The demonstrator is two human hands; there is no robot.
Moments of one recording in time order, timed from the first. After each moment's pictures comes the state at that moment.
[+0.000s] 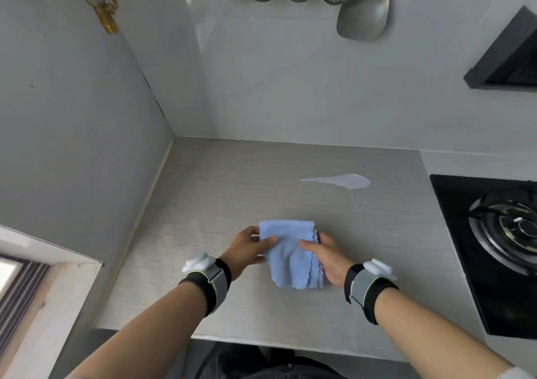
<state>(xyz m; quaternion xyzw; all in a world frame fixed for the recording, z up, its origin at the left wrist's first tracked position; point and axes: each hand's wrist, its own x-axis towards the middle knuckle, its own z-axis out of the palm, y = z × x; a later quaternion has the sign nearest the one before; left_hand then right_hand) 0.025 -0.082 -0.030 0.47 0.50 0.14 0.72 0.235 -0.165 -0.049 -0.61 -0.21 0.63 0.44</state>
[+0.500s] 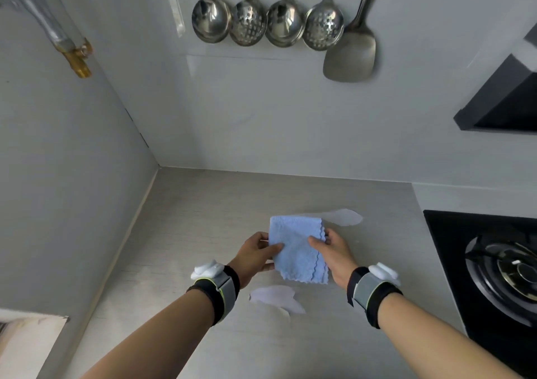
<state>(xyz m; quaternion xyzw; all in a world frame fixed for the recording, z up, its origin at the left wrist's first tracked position) 0.105 -0.017 -0.013 0.44 0.49 0.16 0.73 0.310 -0.087 -0.031 -0.67 -0.21 0.52 0.48</state>
